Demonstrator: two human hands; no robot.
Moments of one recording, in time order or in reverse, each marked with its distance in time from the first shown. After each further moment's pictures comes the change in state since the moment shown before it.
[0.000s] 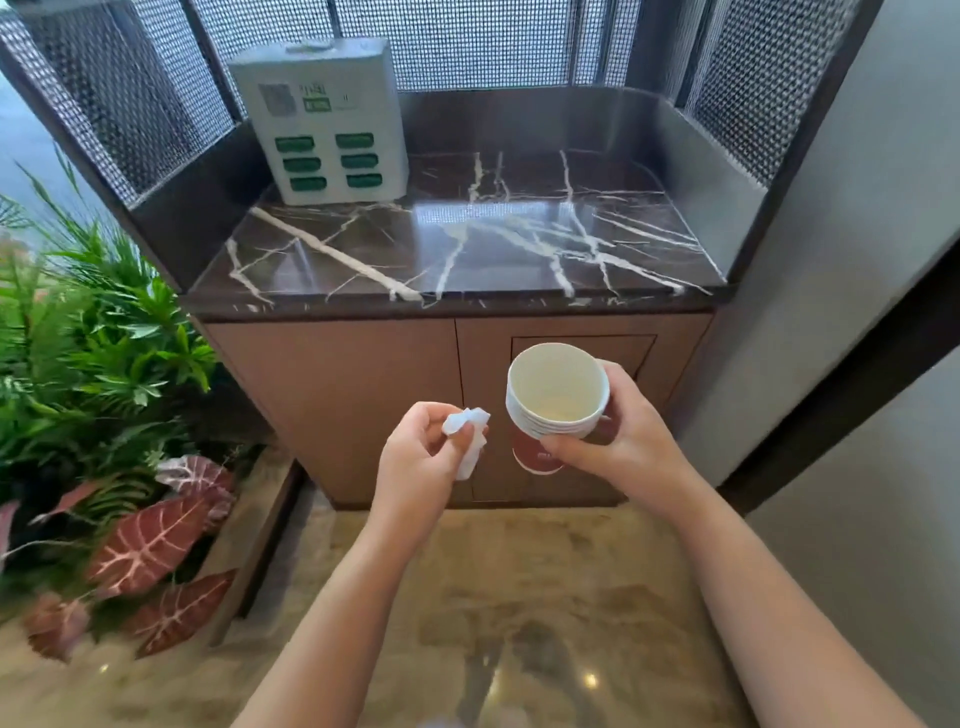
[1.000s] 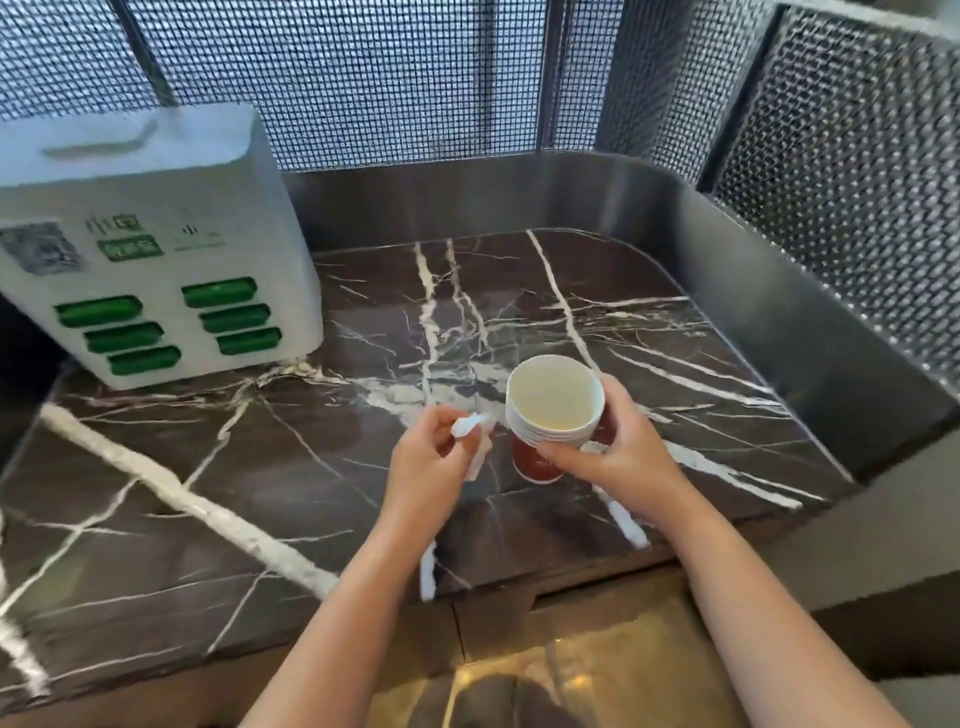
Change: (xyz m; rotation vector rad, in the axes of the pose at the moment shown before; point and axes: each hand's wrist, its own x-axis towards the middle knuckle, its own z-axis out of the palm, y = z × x) left_hand 0.440 -0.007 0.046 0.160 -0.196 0.062; right_hand 0.387 0.069 -0.031 -0.025 0.211 0.099
